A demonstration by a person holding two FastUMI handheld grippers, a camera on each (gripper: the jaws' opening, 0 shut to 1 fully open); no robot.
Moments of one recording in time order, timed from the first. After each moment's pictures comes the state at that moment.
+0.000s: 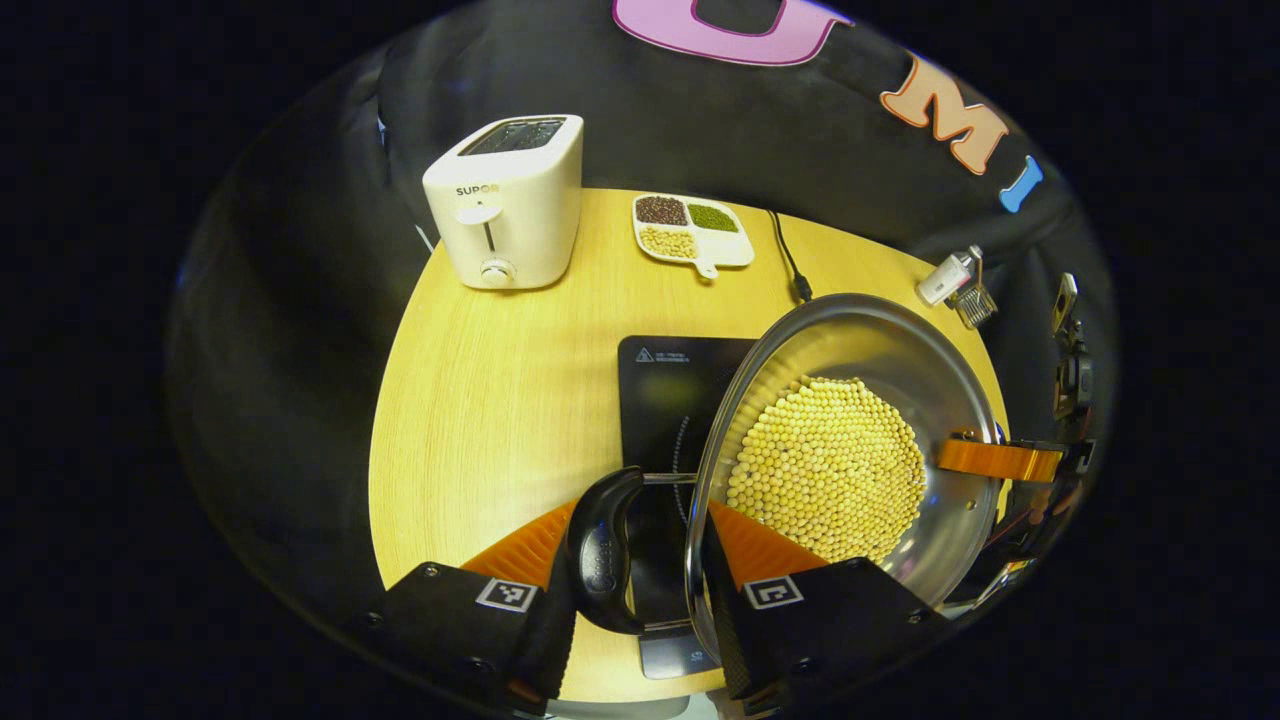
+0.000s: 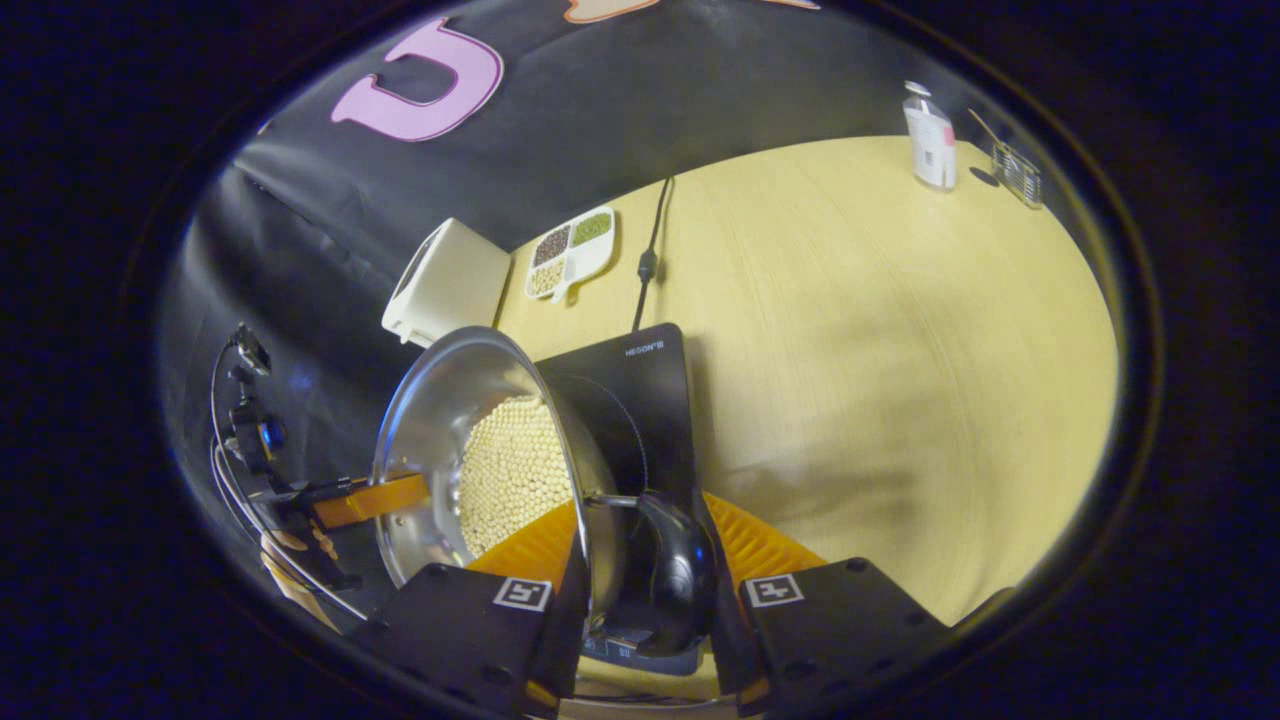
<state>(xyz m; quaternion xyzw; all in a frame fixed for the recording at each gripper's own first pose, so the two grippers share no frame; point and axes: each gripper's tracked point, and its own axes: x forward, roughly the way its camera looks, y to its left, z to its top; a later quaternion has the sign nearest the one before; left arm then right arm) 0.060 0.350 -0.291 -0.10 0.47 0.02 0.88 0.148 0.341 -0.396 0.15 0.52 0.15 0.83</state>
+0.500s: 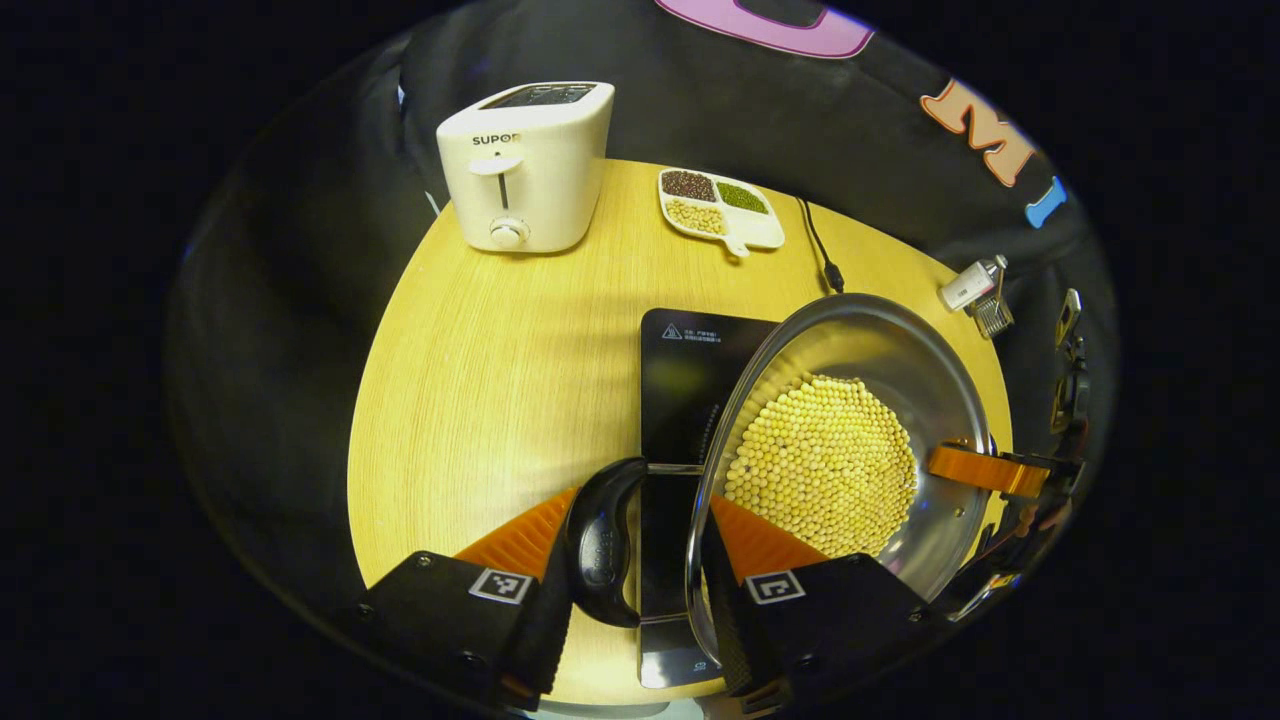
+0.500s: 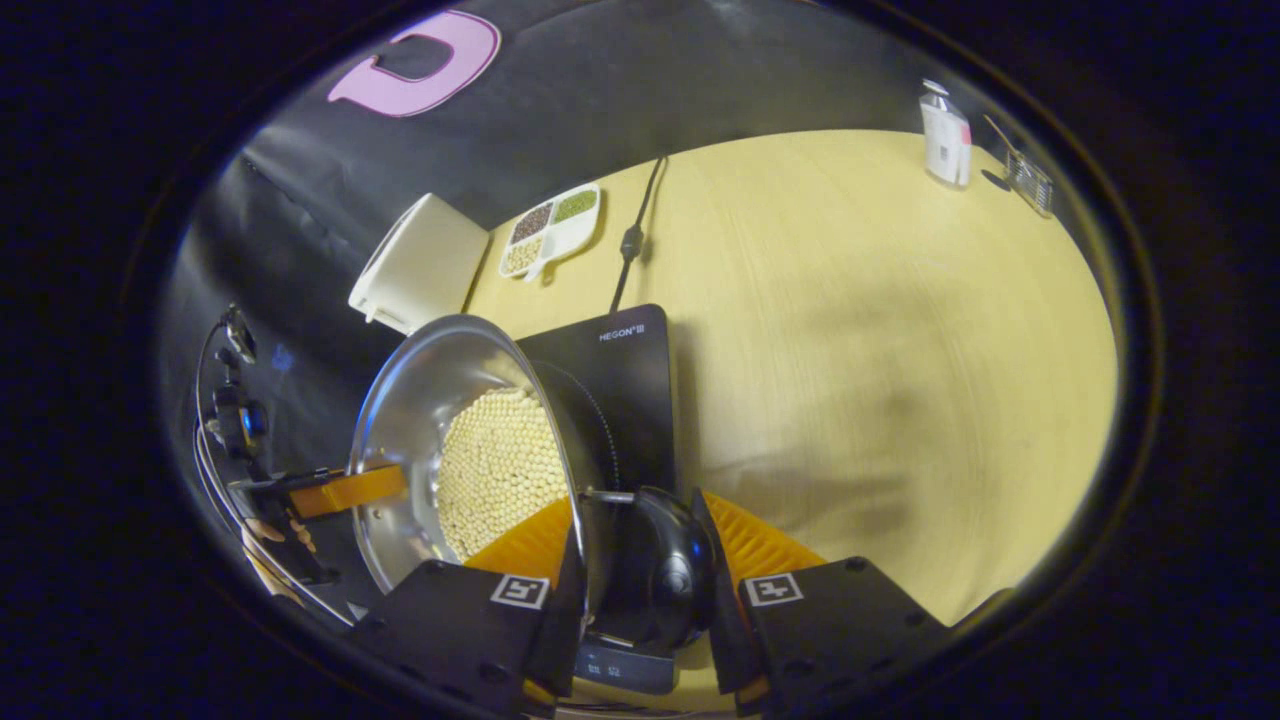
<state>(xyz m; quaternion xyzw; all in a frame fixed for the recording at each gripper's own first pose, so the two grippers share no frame) 0.061 0.351 -0.316 -0.12 0.48 0.04 0.87 0.152 0.337 -0.430 0.12 0.54 0.14 0.82</state>
